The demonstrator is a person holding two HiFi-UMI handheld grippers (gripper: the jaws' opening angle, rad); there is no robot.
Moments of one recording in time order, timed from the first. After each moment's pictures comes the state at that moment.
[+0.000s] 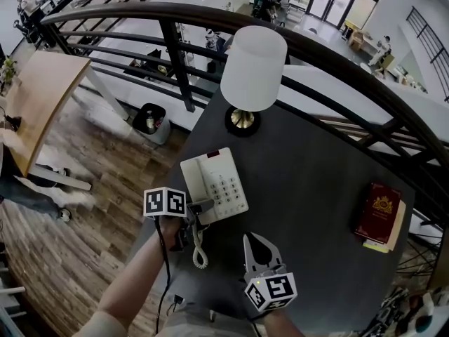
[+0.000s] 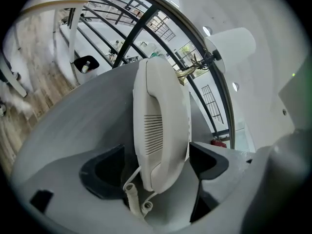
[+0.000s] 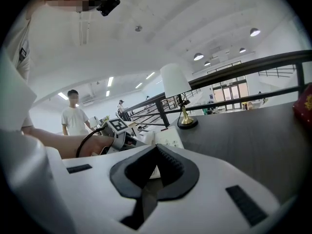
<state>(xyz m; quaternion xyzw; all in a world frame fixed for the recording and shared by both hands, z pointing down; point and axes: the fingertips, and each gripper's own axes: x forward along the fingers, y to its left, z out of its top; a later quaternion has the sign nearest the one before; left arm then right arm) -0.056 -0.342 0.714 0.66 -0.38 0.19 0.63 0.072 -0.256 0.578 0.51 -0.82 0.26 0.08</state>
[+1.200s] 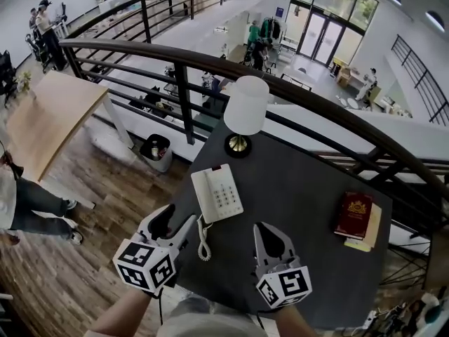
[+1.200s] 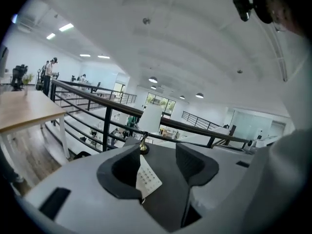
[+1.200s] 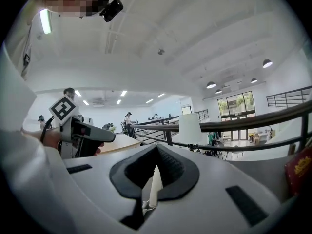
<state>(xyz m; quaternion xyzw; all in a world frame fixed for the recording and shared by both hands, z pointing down) -0.095 -0.238 0.383 0.84 -0.49 0.07 0.23 0.071 -0.213 0.382 0.51 -0.85 0.10 0.03</state>
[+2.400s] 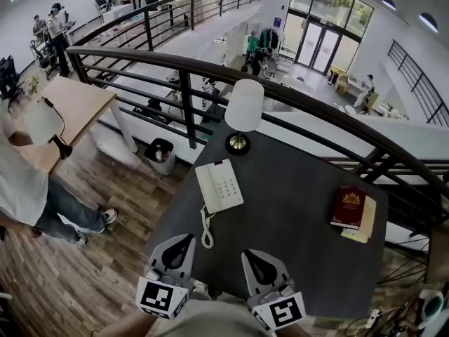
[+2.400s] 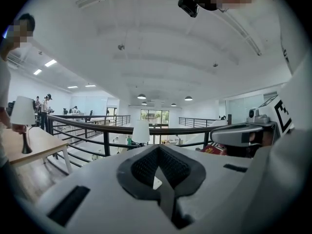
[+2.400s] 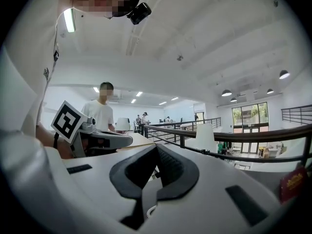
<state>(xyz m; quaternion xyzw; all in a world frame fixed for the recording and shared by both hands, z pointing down) -0.079 -0.107 0.351 0.86 -0.49 0.07 0.07 0.030 -0.076 0.332 0.45 -0.89 0.03 0.05</state>
